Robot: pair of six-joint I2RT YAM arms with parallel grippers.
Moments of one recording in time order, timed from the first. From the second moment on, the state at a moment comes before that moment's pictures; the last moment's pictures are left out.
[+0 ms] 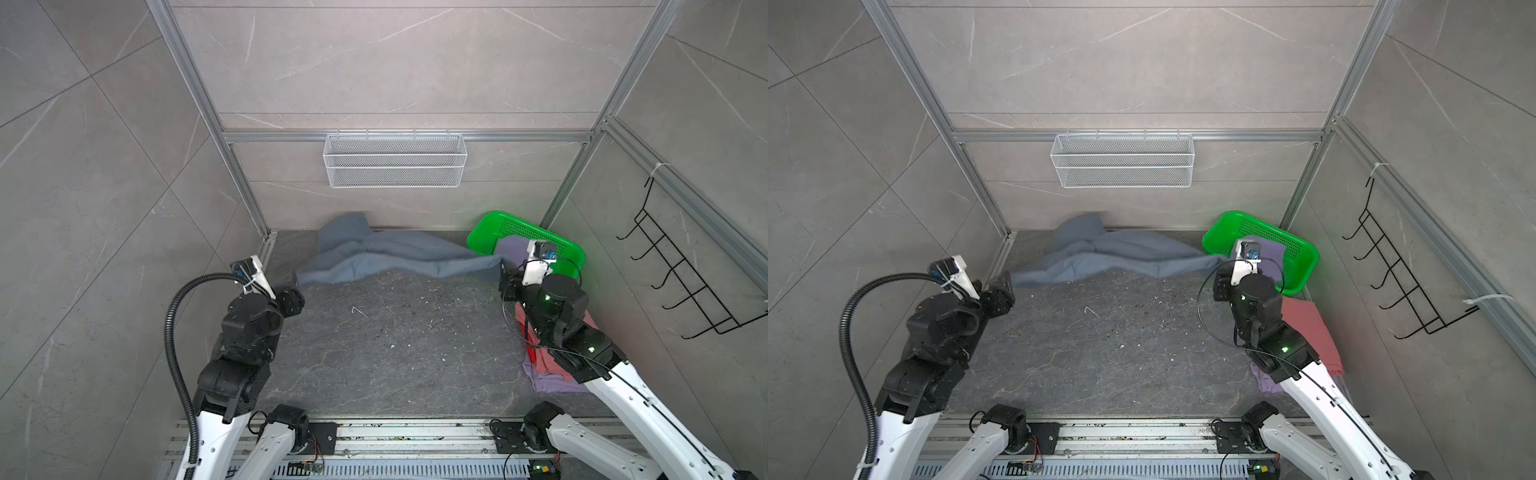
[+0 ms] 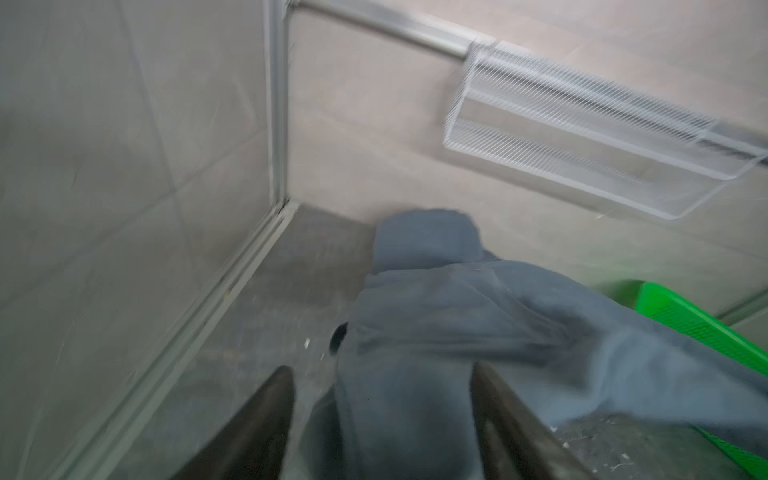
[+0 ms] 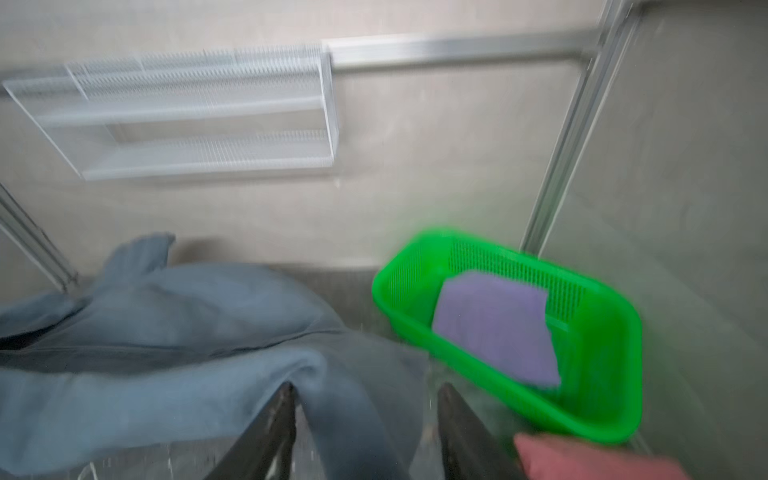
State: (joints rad) left arm -0.26 0.63 0.96 -0.73 -0.39 -0.41; right arm 0.52 0.82 0.89 -0.39 0.46 0.19
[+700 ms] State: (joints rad) left arm -0.25 1.21 0.93 -0.72 -0.20 -0.49; right arm 0.51 1.24 0.88 -0.38 0.40 0.39
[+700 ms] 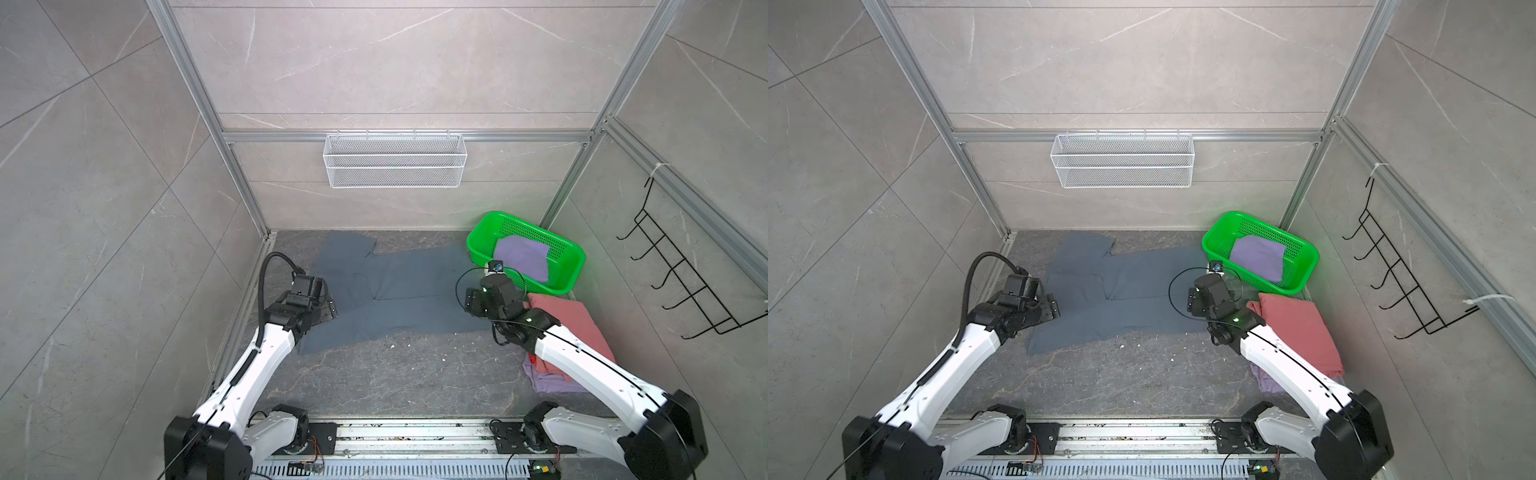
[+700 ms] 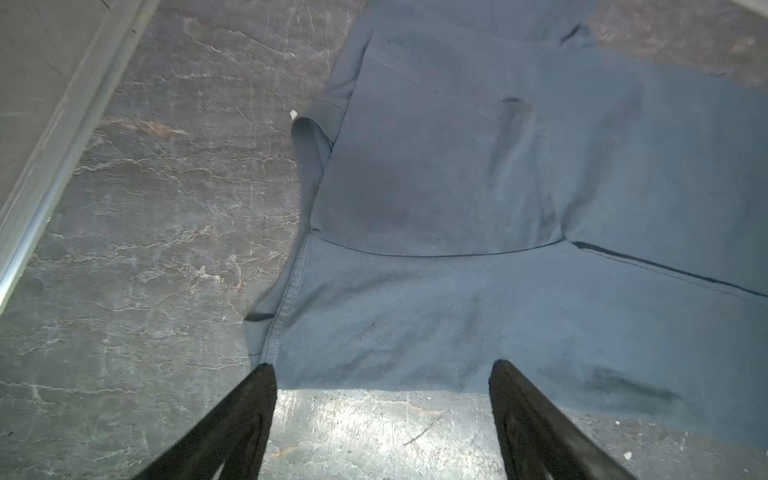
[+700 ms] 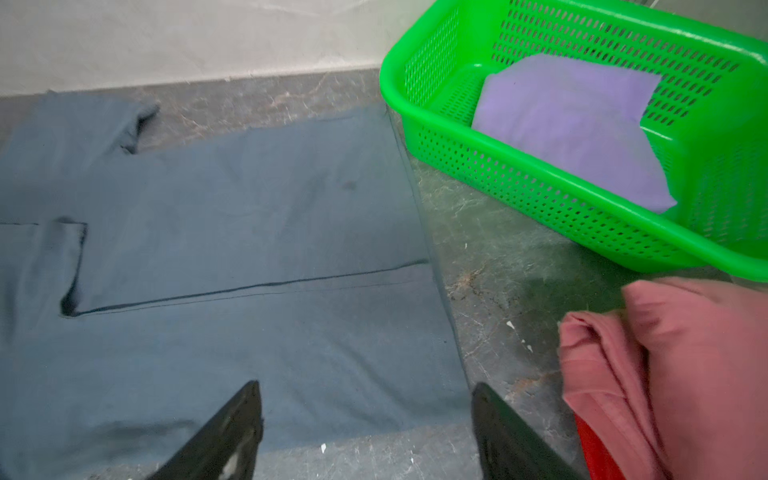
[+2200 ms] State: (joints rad) left arm 0.02 2.13 1.54 -0.49 0.06 -0.45; right arm 0.28 1.37 0.96 -0.28 0.27 0.43
